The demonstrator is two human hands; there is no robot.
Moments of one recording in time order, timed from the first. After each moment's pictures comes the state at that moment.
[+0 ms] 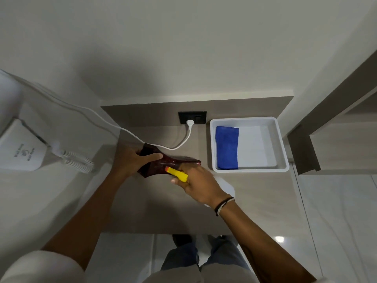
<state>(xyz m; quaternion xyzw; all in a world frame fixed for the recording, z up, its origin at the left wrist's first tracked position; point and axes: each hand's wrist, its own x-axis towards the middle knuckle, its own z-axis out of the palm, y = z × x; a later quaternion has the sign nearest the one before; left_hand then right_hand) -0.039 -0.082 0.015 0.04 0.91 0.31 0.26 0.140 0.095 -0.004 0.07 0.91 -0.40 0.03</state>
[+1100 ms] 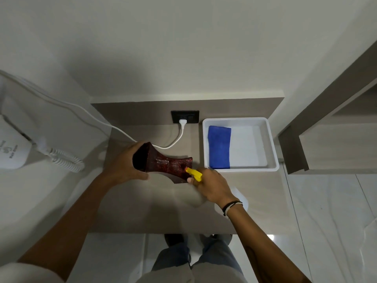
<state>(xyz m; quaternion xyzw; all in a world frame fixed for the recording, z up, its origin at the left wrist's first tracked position) -0.036 -0.103 0.004 0.26 0.86 0.30 0.31 0.171 0.130 -0.035 0.26 0.88 -0.39 0.13</state>
